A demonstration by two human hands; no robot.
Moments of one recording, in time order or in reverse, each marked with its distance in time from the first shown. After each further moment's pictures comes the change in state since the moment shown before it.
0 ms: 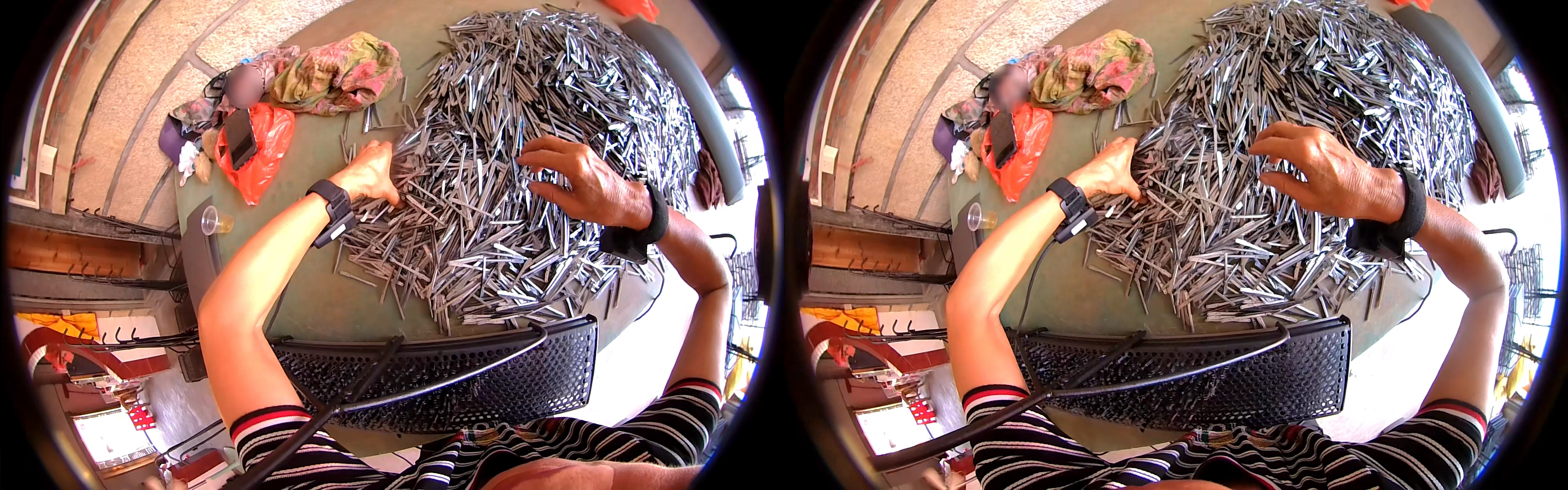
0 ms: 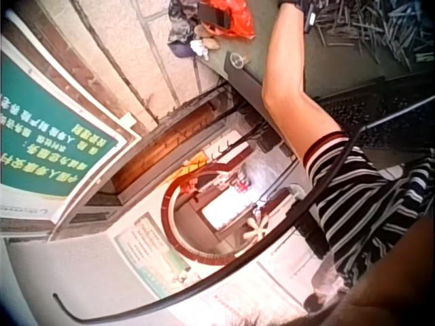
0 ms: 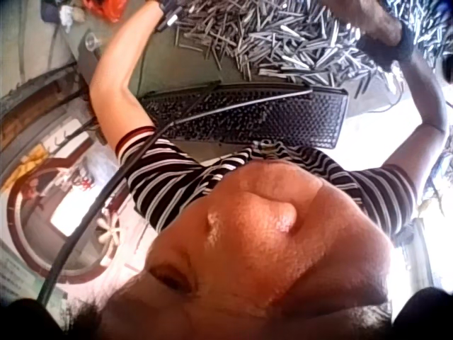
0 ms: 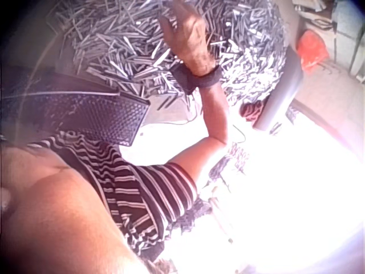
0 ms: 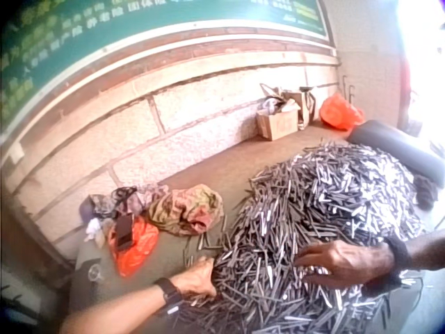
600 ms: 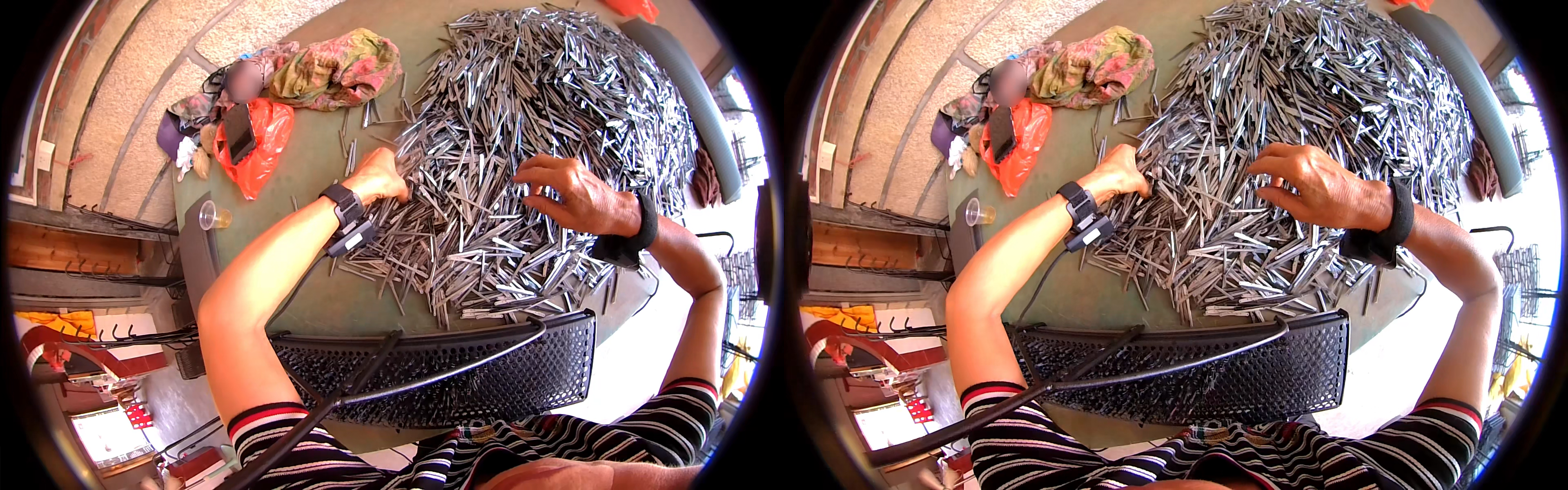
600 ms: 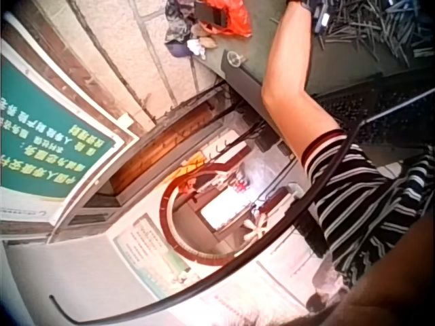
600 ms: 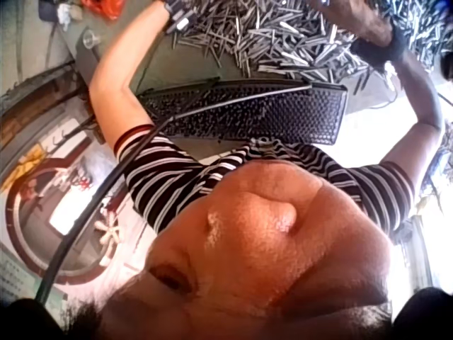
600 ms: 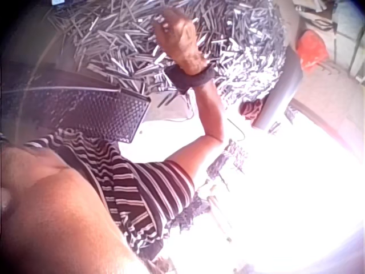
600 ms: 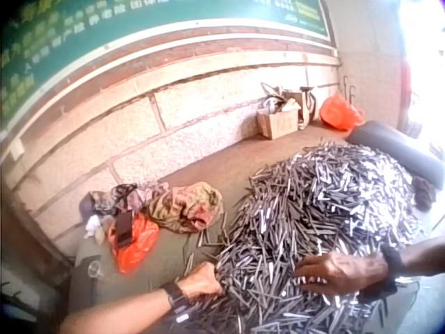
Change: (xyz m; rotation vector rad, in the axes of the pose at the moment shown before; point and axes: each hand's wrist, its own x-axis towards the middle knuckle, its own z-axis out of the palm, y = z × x) left_hand -0.004 0.011 0.019 -0.337 -0.001 -0.305; right_hand -0.009 -0.003 0.017 0.094 -0.077 0.043
